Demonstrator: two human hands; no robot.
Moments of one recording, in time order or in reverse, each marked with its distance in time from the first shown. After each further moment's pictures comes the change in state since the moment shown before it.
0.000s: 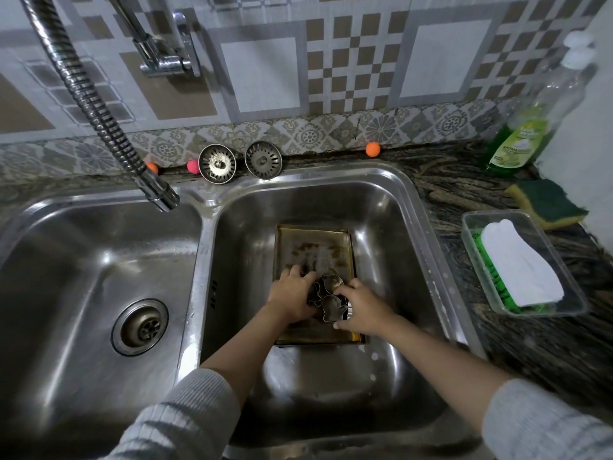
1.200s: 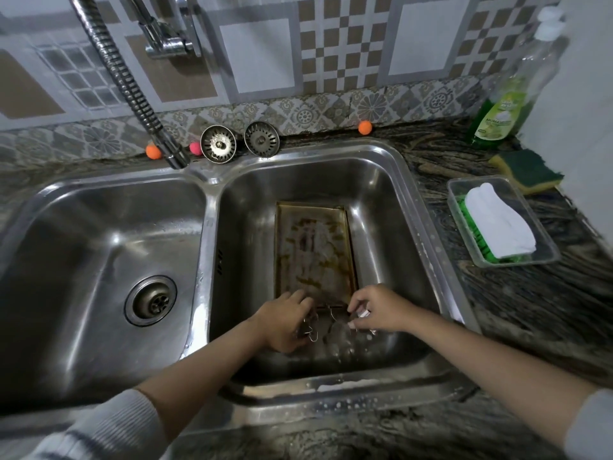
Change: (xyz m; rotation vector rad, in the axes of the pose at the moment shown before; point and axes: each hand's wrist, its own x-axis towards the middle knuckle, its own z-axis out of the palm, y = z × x) left_hand -0.101 -0.003 0.019 0.111 -0.096 0.376; right_hand -0.084 -0.007 -0.008 0.194 -0.133 -0.012
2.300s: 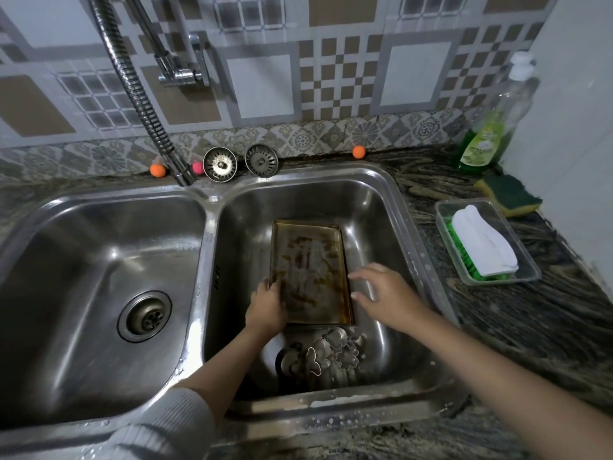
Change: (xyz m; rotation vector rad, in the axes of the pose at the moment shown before) left_hand 0.026 -0.017 0.007 -0.408 0.325 -0.617; right_hand -0.031 -0.040 -0.045 -0.080 0.380 -0.124
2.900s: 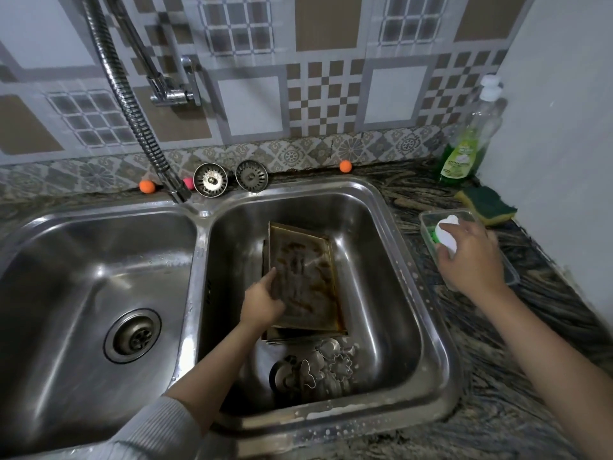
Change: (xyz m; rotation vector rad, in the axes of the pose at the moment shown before) left_hand 0.011 0.017 -0.029 -0.464 0.068 0.020; right_hand 0.002 0.079 -0.100 -0.487 0.565 0.306
